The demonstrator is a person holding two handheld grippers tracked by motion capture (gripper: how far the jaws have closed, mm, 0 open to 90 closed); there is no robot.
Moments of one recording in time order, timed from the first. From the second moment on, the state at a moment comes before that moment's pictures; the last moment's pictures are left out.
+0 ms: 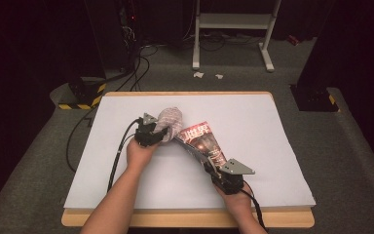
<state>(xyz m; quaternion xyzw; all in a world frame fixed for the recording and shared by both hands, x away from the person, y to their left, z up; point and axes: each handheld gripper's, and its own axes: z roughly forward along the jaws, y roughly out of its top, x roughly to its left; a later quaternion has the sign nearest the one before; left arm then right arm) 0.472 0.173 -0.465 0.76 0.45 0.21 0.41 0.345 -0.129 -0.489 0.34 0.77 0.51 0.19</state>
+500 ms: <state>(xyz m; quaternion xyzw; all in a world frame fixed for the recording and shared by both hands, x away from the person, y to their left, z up) 0.433 0.148 -0.445 0.77 0.40 0.22 0.45 0.344 -0.131 -0.489 0.34 0.76 0.51 0.19</state>
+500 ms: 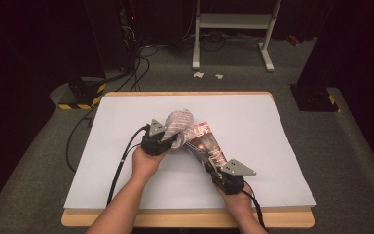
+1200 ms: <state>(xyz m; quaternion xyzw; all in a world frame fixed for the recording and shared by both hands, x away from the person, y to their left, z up) 0.437 0.169 -0.443 0.75 0.42 0.22 0.45 0.344 -0.123 -0.493 0.34 0.77 0.50 0.20</state>
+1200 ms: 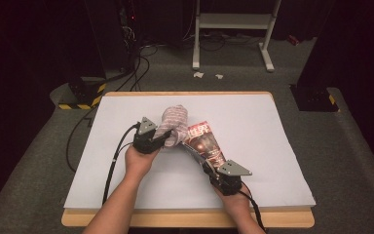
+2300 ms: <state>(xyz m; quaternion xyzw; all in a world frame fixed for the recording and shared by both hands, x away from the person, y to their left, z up) 0.366 0.088 -0.420 0.78 0.32 0.18 0.51 0.346 -0.125 -0.496 0.36 0.76 0.51 0.18</state>
